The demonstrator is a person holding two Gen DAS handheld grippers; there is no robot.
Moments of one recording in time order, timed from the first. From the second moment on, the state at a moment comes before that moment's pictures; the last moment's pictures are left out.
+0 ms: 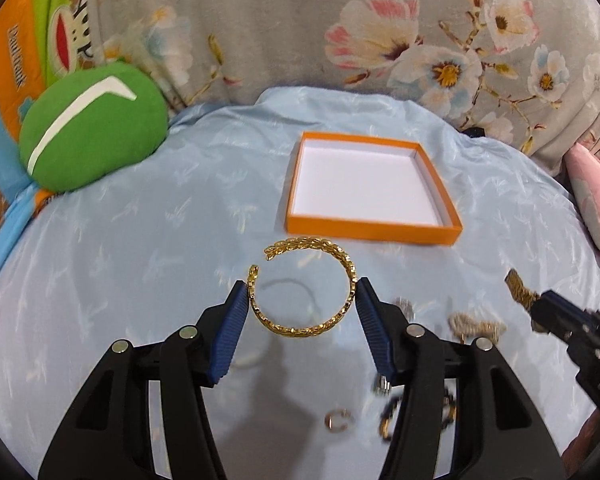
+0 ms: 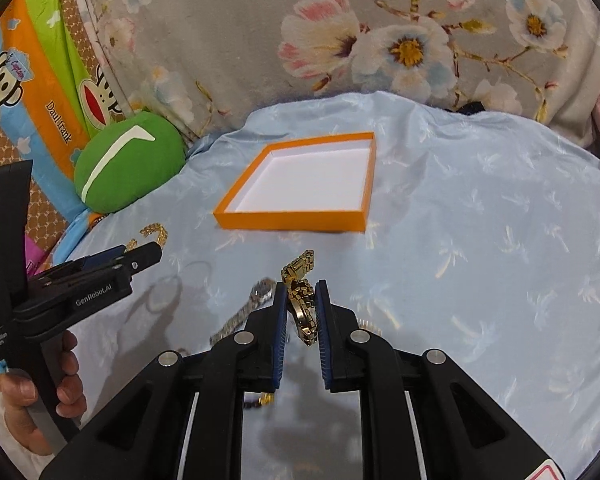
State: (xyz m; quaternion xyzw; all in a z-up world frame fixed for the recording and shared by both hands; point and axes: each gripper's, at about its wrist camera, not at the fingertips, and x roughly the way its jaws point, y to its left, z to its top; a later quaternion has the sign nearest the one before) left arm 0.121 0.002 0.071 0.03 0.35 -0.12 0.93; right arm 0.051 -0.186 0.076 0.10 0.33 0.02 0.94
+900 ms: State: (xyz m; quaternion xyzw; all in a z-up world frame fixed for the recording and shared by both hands) left arm 0.346 -0.108 0.026 0.05 0.38 -0.14 0.91; right arm 0.315 -0.246 0.036 0.11 0.38 0.00 0.92
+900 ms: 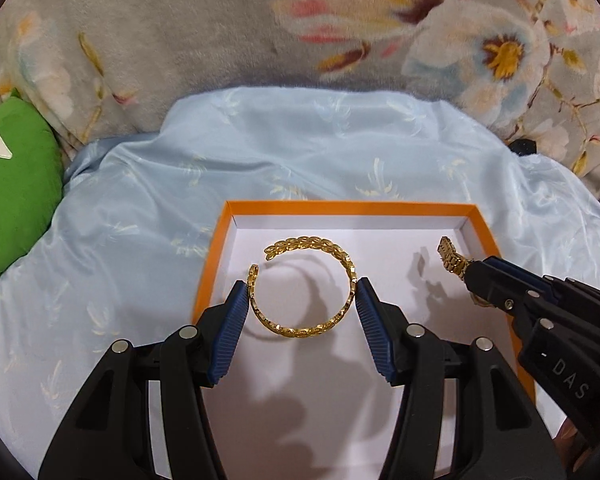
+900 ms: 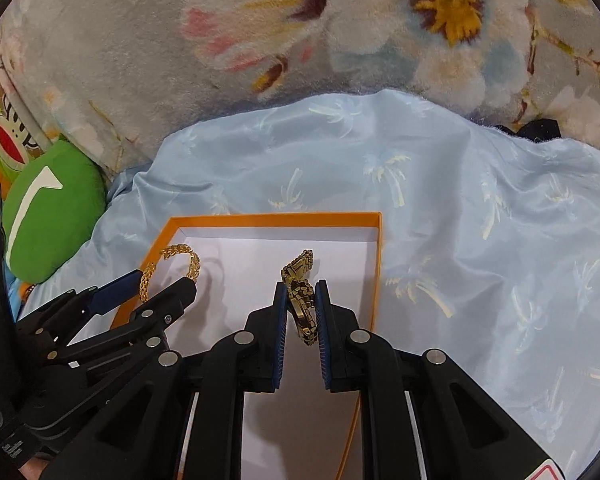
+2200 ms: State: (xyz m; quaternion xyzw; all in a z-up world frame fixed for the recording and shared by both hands) left arm 0.046 0.031 0.001 0.01 0.38 -0.14 0.91; right arm -0.024 -0.179 -0.003 0.12 0.39 -0.01 0.91
